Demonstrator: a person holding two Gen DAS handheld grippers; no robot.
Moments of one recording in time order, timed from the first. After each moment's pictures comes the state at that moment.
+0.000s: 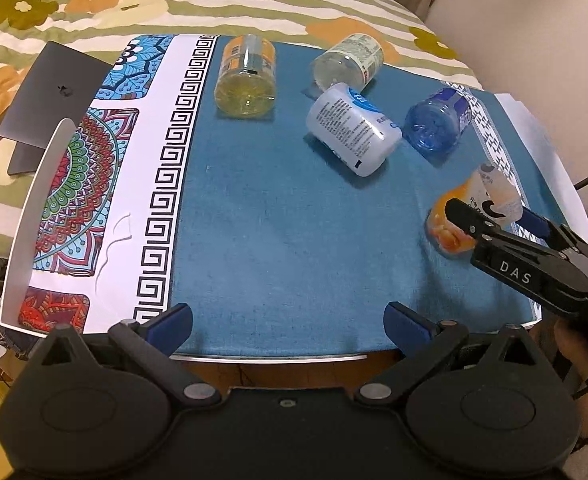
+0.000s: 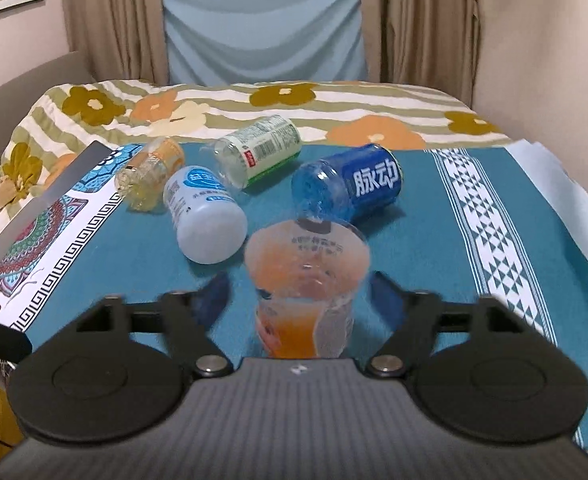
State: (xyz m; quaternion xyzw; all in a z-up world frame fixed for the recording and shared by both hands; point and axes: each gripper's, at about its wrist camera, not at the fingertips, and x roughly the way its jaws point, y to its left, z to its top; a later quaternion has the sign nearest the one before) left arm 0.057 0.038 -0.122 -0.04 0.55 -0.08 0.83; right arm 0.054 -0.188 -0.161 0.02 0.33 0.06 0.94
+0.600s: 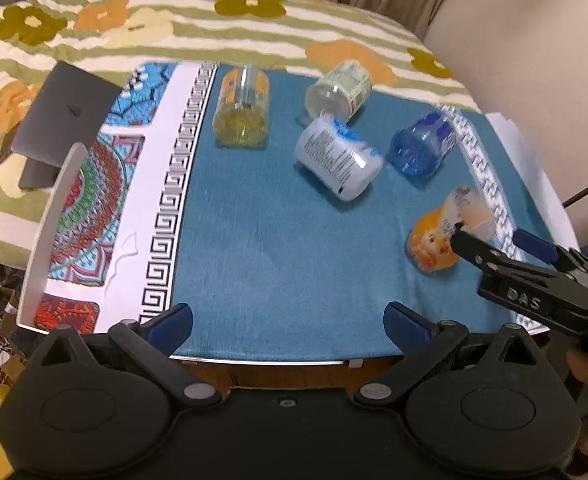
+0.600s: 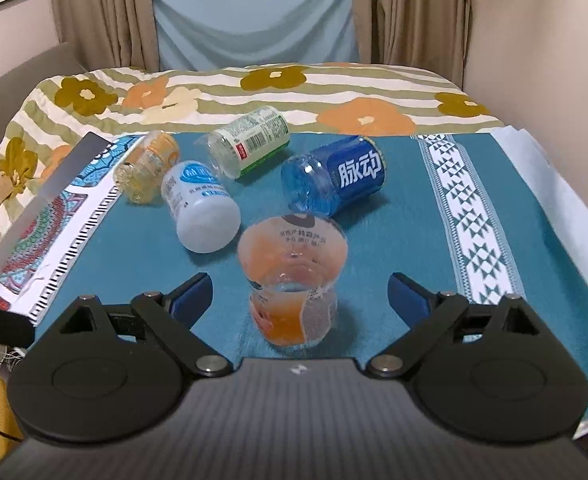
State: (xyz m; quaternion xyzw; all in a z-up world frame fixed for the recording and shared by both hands) left arm 0.046 0.029 -0.087 -0.05 0.53 -0.07 0.85; right arm 0.043 -0.197 -0.132 0.03 0.37 0.05 0.93
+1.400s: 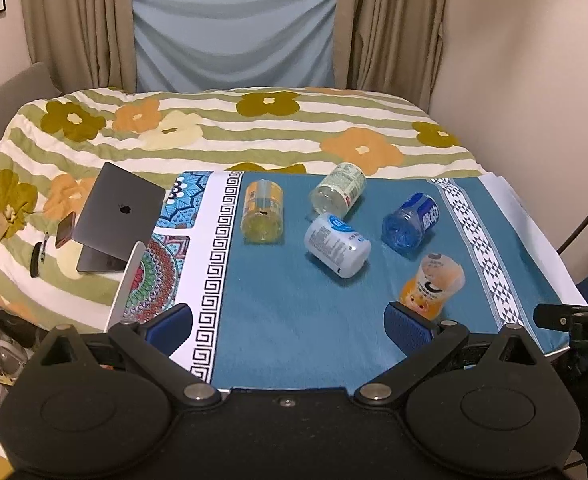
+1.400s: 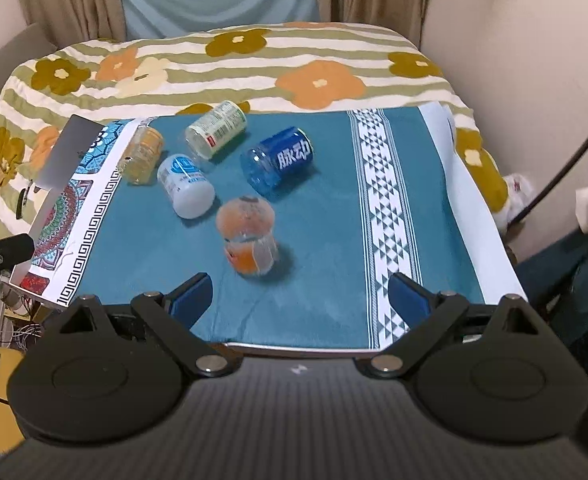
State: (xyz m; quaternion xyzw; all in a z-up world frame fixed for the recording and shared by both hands) left arm -0.009 0.009 -0.018 0.01 0.41 -0.02 0.91; right arm -0.017 -0.236 -0.020 0.03 0.46 0.00 0.89
